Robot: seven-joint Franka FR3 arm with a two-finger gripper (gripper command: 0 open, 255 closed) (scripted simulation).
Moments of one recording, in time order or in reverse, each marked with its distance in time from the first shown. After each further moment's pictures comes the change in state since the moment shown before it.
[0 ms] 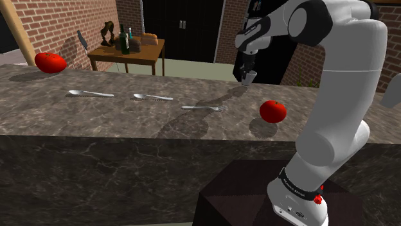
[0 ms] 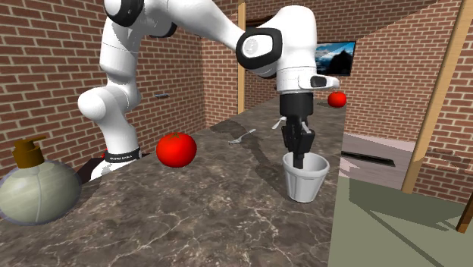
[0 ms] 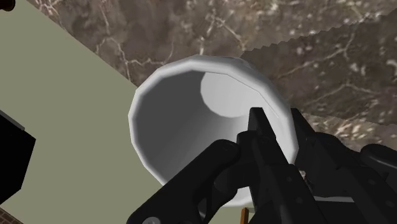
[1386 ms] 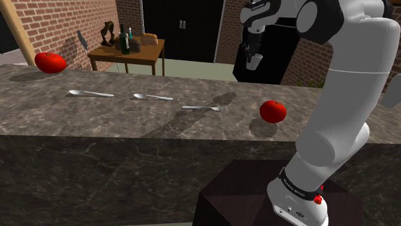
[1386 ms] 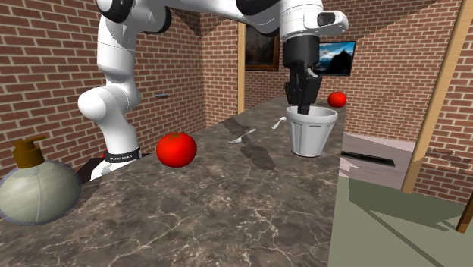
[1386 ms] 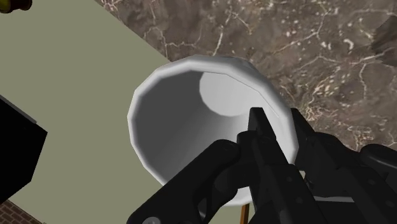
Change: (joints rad) arm 0.006 -0.071 -0.009 0.191 -0.014 -0.257 -0.021
